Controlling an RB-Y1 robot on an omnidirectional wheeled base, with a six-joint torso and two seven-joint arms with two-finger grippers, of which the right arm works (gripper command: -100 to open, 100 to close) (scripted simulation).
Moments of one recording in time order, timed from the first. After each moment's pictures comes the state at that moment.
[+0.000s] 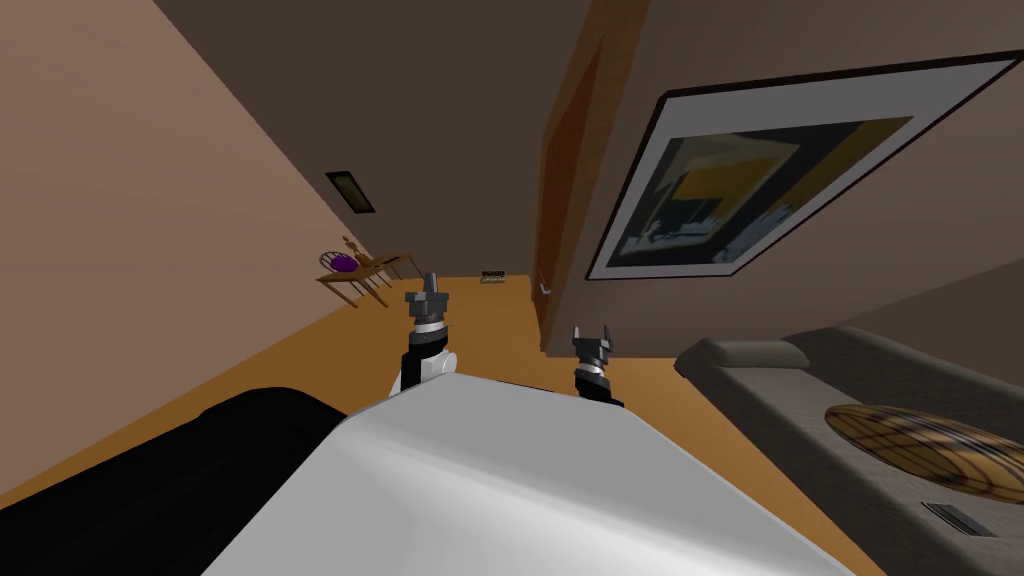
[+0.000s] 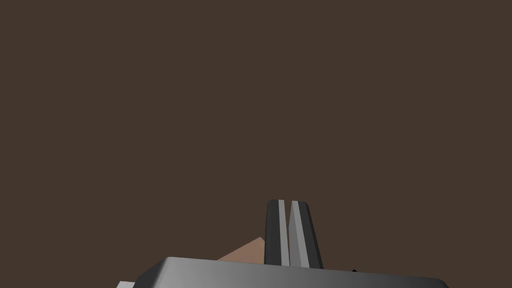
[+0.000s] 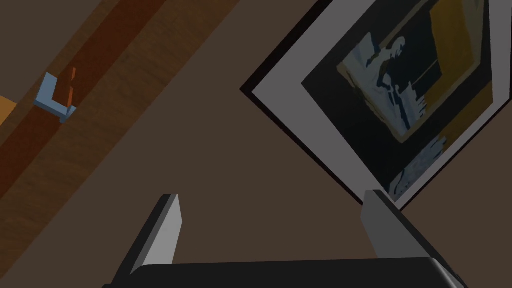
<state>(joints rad) 0.52 -0.14 0.36 -1.89 -0.83 -0.64 0.05</state>
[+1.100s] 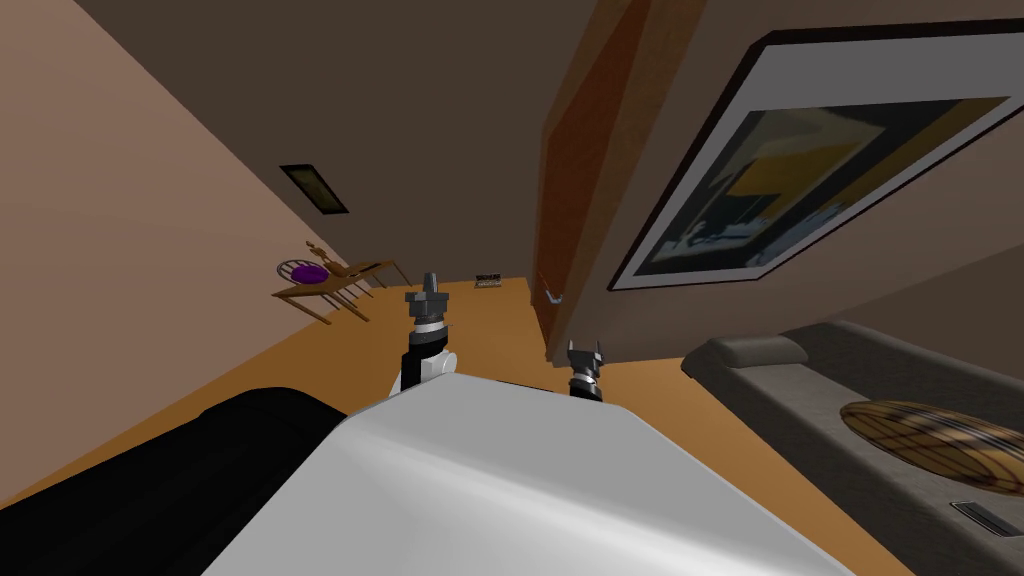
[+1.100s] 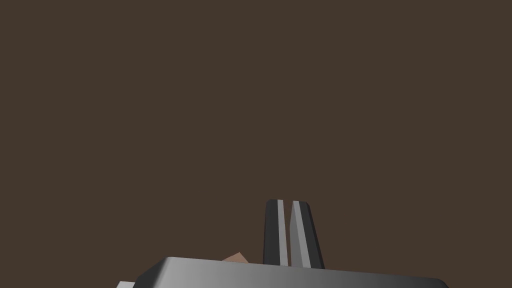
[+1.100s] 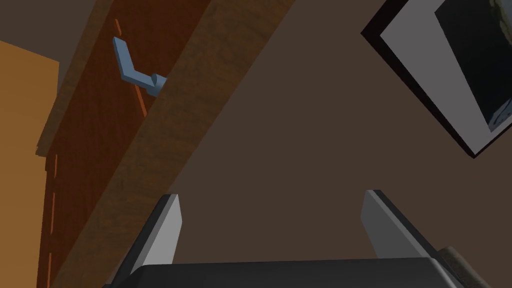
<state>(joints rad) 0.52 -0.15 0.42 -1.77 -1.07 -0.67 0.05</state>
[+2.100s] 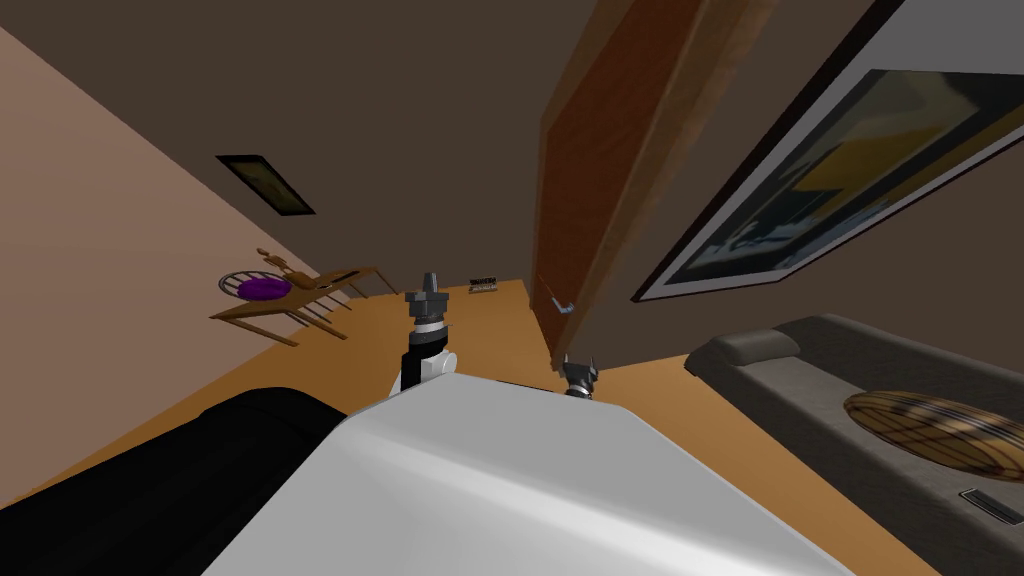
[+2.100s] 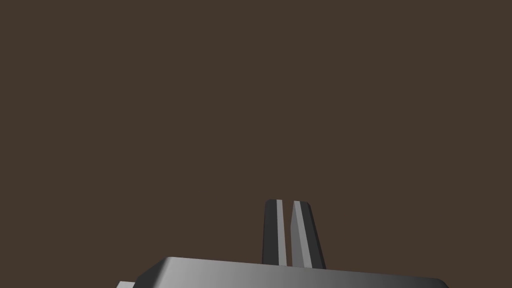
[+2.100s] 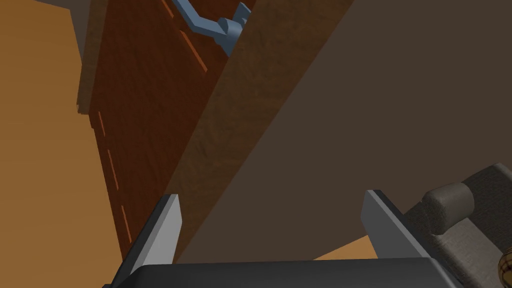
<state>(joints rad) 0.54 -0.16 0.49 -1.66 -1.28 -0.69 0.05</state>
